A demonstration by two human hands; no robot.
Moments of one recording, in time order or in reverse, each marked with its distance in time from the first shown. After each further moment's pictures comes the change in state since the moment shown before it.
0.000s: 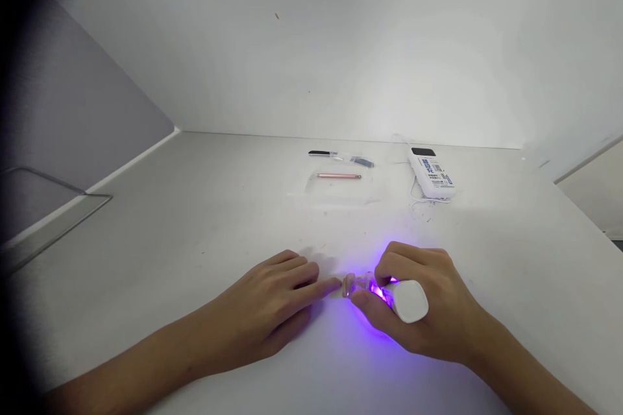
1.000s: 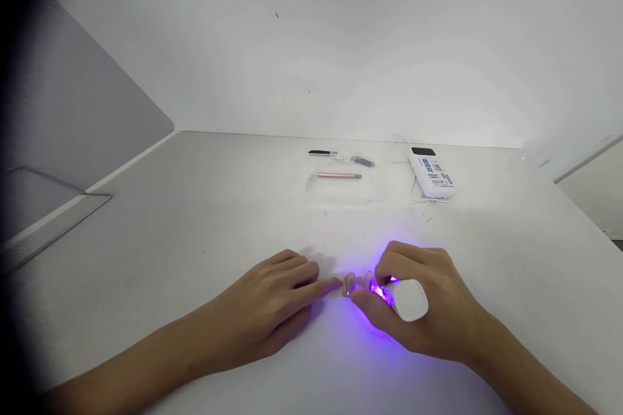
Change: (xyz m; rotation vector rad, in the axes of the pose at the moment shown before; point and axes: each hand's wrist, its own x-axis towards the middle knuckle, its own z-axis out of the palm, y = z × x) left_hand -0.001 0.000 0.001 -0.001 -0.008 -0.005; right_hand 0.000 0.000 0.000 -0.005 0.002 0.005
